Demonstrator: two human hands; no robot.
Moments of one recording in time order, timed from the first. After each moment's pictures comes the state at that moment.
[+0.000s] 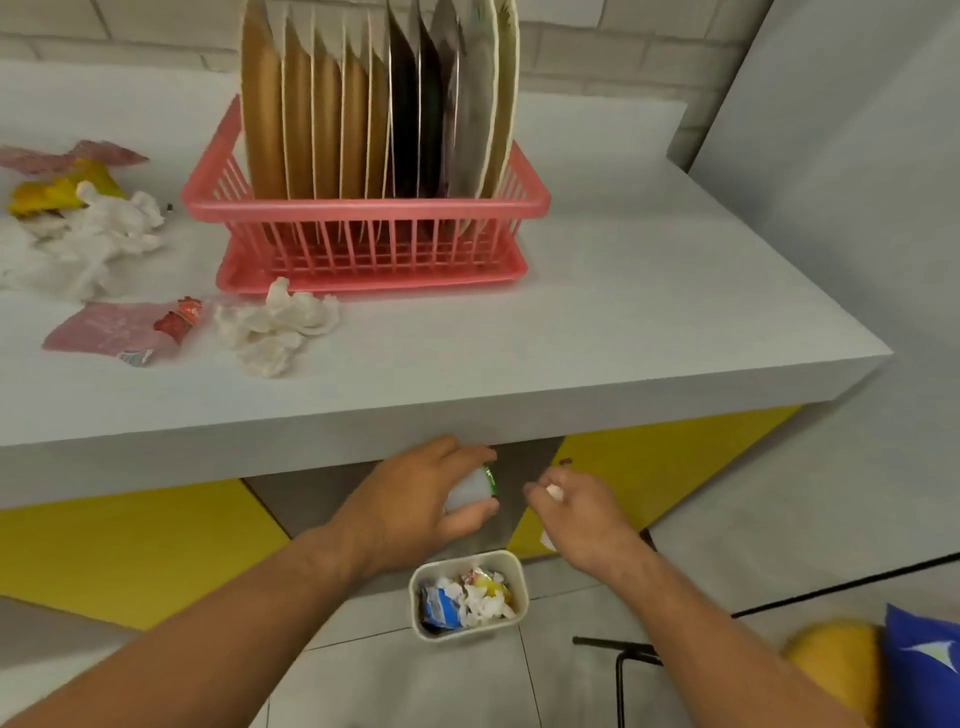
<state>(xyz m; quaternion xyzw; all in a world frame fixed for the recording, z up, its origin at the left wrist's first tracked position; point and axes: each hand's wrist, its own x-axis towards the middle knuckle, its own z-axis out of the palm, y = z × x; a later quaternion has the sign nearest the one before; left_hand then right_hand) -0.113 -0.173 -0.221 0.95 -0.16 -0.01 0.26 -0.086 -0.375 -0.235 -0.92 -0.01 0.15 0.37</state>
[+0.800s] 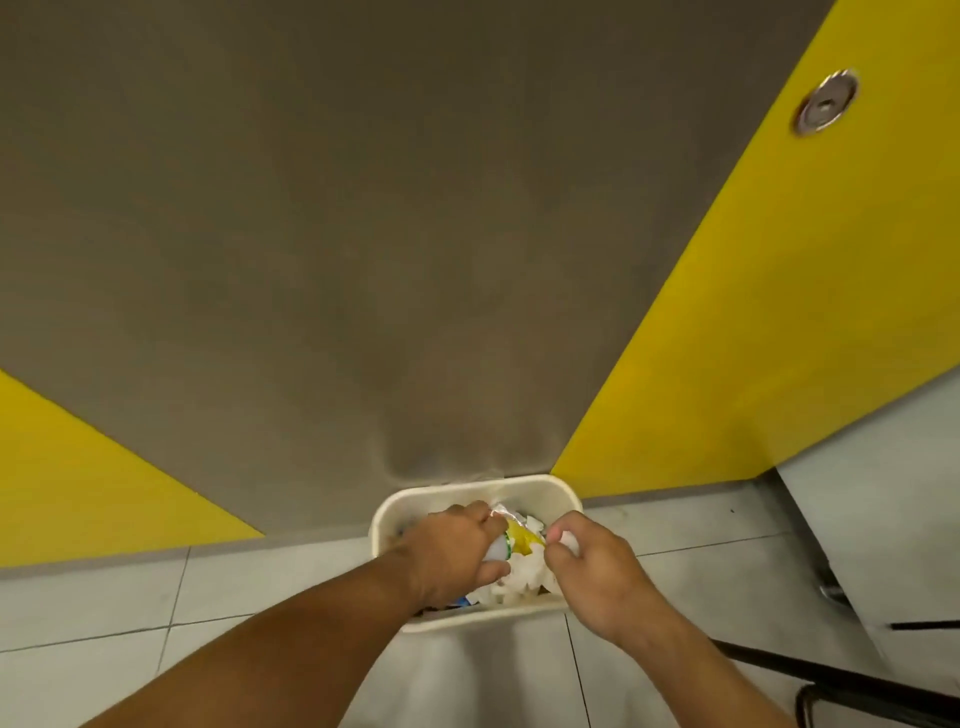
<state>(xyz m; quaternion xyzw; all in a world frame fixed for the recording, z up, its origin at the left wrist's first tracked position) -0.066 -0.241 -0.788 0.95 -0.16 -0.25 0.08 -0.072 -0.417 -0.716 -0.90 0.03 0.26 0.34</state>
